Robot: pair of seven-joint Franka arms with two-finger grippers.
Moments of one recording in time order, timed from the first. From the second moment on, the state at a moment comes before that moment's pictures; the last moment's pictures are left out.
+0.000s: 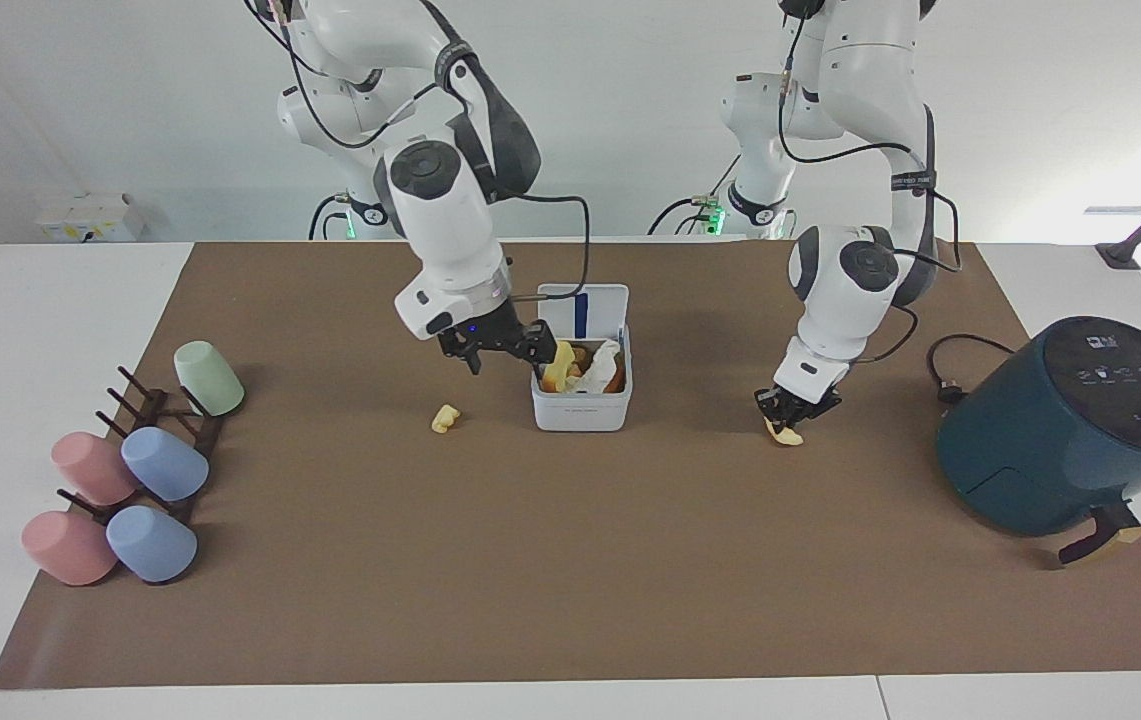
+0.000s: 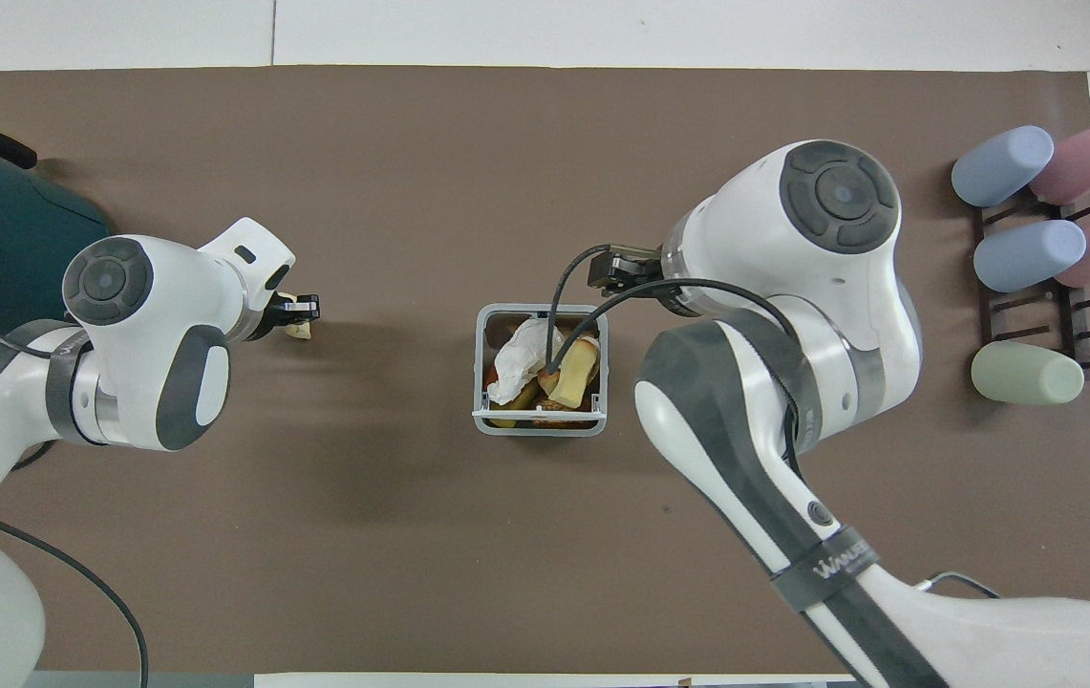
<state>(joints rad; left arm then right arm) -0.26 0.20 0.01 -2.13 -0.03 2.45 -0.23 0.39 0.22 -0.01 -1.78 0.16 2.08 0.49</state>
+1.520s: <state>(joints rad) -0.68 0.15 0.01 -1.85 -0.17 2.12 -0.57 0.28 0.30 -0.01 -2.03 0.16 2.30 0.37</state>
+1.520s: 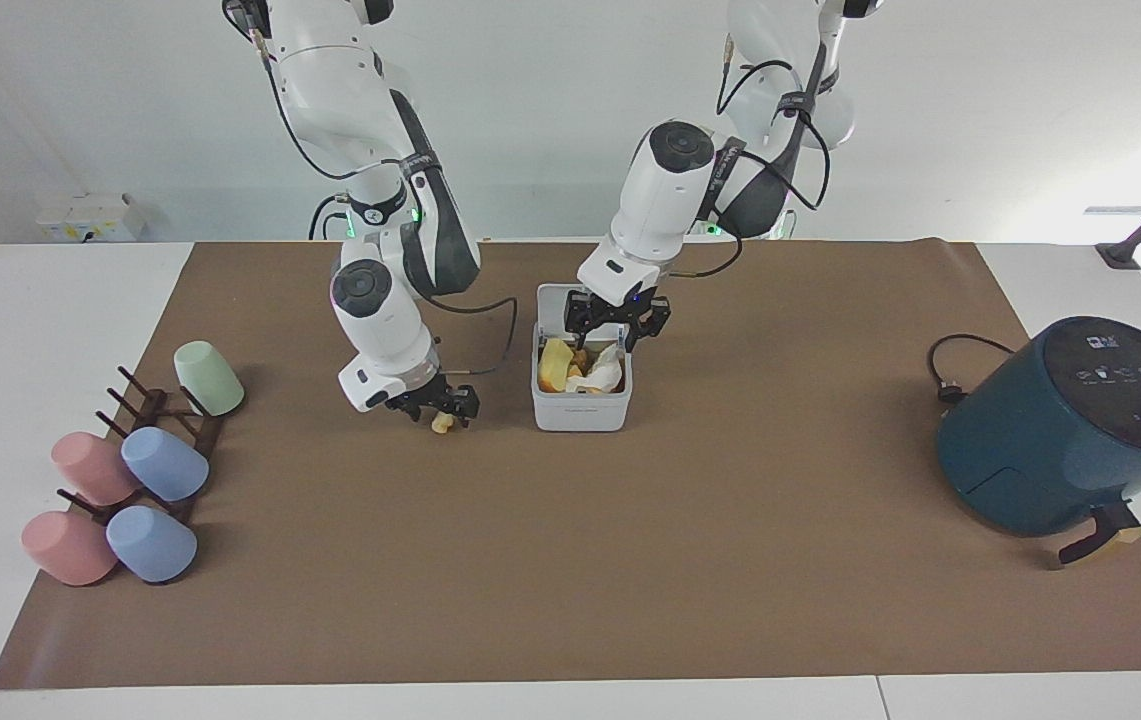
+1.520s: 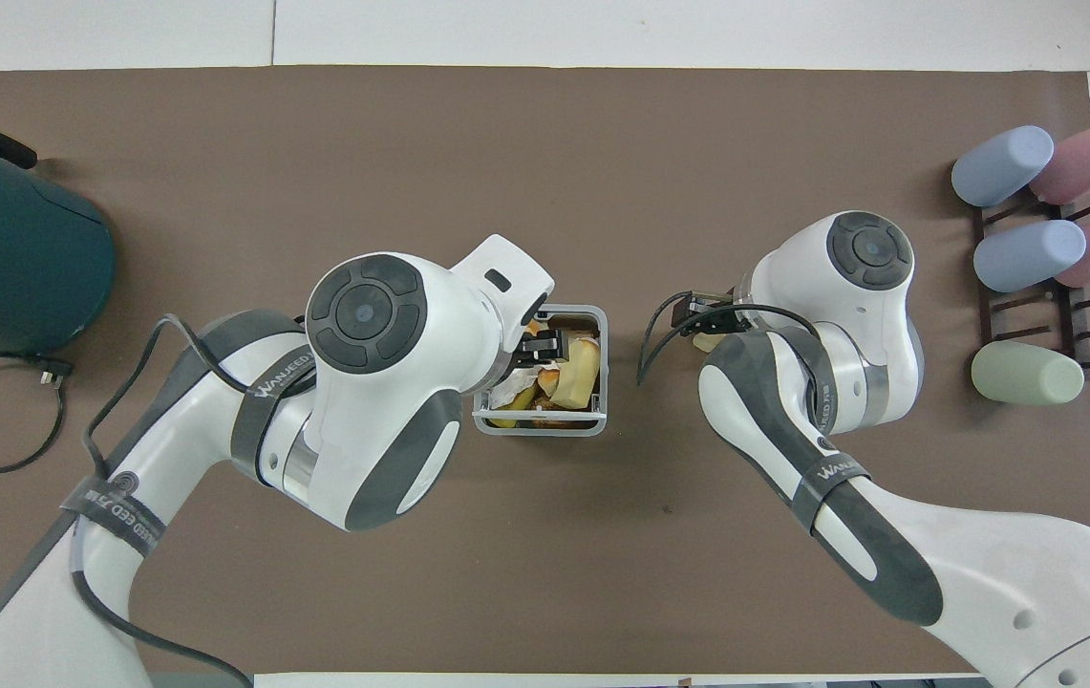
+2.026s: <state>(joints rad) -0.41 -0.04 0.03 -1.85 -0.13 1.87 -0.30 0.28 0.30 -0.01 -2.04 0.16 2.30 0.37</state>
